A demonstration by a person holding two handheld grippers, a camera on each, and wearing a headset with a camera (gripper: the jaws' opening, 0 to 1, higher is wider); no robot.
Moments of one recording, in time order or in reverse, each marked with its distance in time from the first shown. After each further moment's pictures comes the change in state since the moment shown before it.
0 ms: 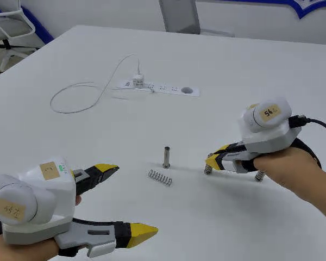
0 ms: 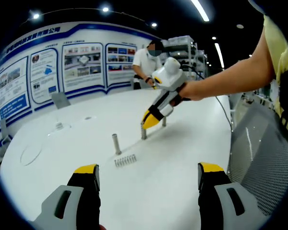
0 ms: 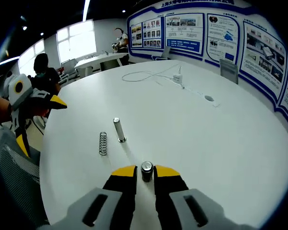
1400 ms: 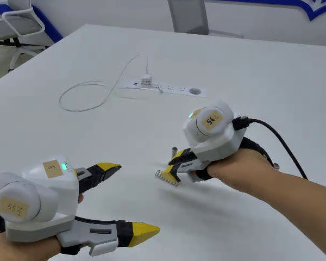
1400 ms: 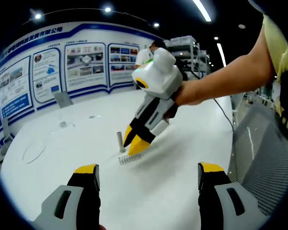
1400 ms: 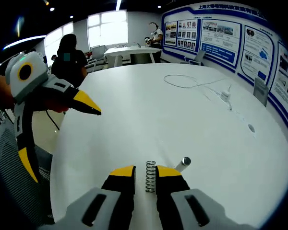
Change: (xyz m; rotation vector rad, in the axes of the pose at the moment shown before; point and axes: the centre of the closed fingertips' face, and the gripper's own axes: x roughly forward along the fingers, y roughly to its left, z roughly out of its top) left arm -0.006 0.007 -0.004 -0.008 0.000 0.022; right arm 0.059 0.098 0.039 -0.213 0.038 0.189
